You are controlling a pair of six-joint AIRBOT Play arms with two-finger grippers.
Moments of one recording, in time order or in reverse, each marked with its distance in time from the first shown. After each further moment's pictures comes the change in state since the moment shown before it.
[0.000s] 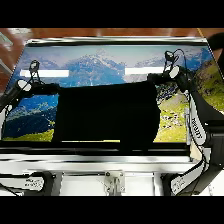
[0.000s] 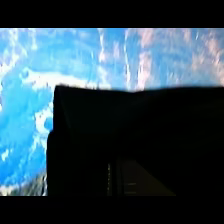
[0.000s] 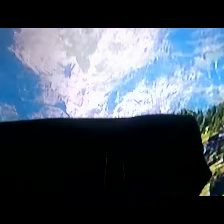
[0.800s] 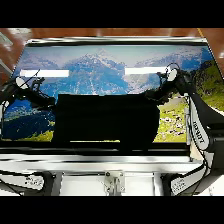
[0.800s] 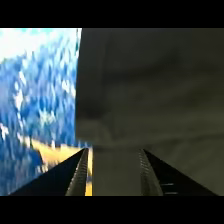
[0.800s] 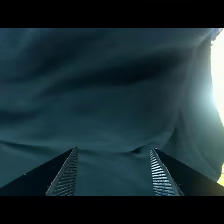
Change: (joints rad) left arm 0.064 -0.046 0.102 0.228 -0.582 -0.132; right arm 0.022 0.066 -0.082 -0.033 0.469 0.103
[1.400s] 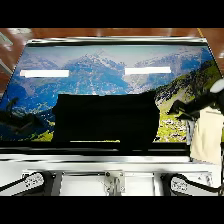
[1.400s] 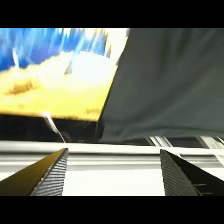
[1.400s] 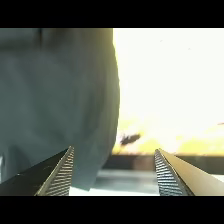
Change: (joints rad) left arm 0.360 0.341 -0.389 -0.155 -0.185 0.100; right arm -0.348 0.378 -0.370 0.076 0.163 -0.153
